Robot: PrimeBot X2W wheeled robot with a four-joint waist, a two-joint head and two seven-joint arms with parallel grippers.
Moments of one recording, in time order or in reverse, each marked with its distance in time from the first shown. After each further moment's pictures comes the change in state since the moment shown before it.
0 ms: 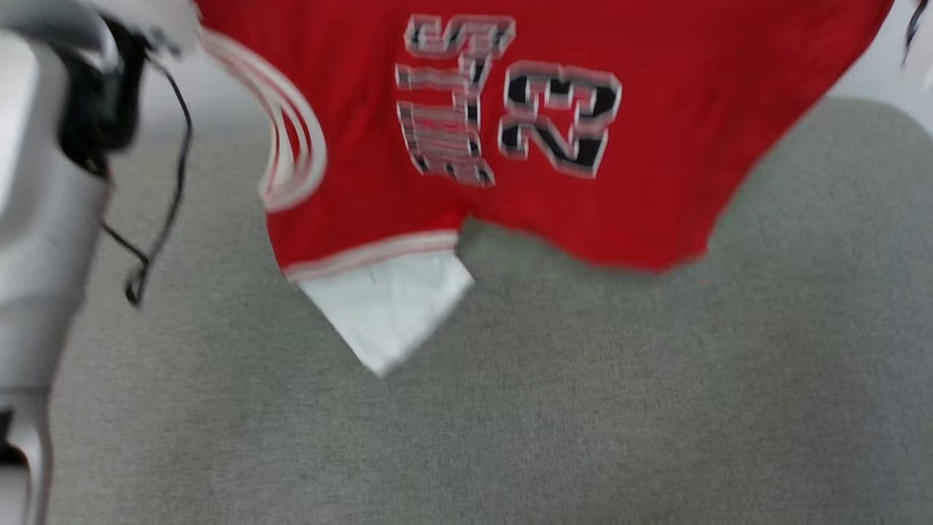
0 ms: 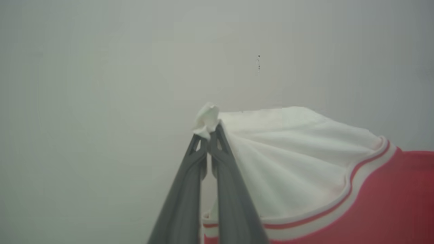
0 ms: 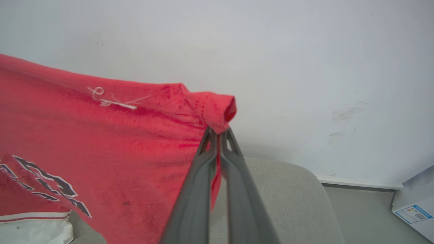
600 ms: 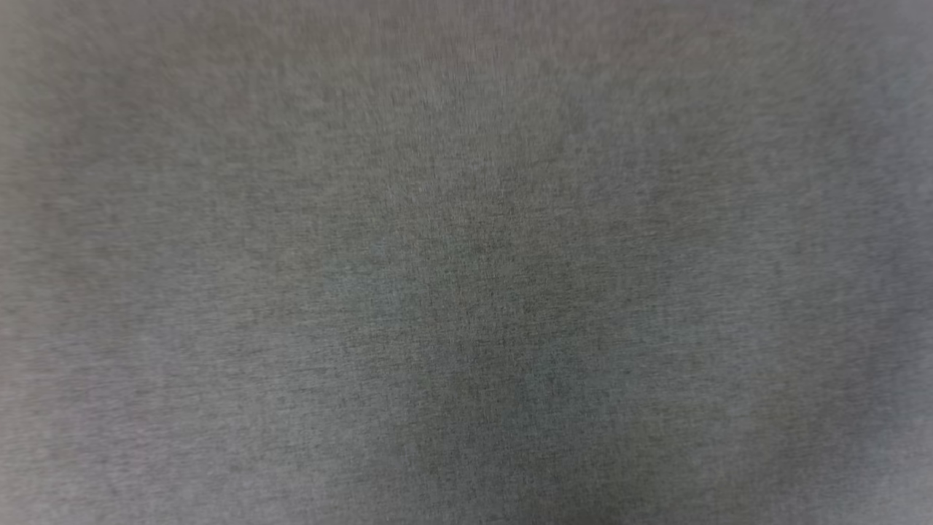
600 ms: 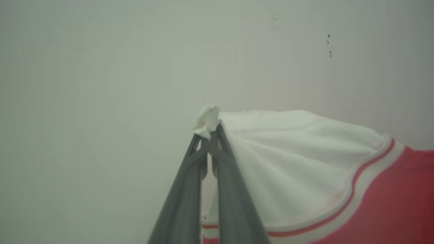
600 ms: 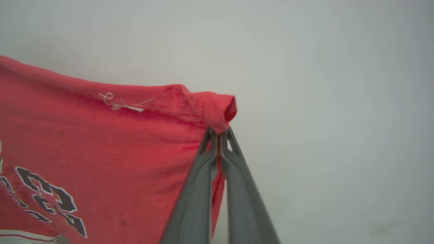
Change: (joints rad) left arm -0.635 0.063 0.011 0.118 0.141 -0.032 -0.026; right arm -0.544 0.027 0.040 0.087 -0.056 0.000 -0.369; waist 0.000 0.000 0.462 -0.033
